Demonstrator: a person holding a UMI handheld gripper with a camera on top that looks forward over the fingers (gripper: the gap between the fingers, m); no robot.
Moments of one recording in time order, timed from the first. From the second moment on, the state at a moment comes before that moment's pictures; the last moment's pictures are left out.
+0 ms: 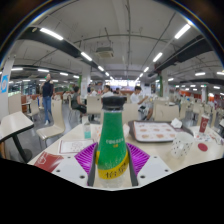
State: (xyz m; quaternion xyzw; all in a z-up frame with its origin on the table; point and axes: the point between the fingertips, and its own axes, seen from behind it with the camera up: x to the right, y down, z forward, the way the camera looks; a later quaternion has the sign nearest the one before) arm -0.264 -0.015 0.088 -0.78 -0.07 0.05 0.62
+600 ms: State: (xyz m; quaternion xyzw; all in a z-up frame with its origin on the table) arm -0.228 0.043 0.152 -0.78 0.17 0.26 0.55
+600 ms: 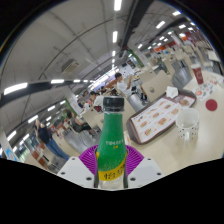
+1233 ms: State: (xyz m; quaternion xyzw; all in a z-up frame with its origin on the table) arm -0.080 0.102 0.165 -0.33 0.60 0.69 0.22
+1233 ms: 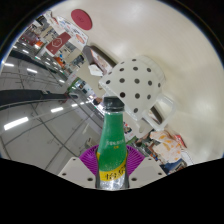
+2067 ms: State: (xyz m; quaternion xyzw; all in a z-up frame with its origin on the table) arm 0.193 0.111 0.138 -0.77 -0.04 -0.03 0.64
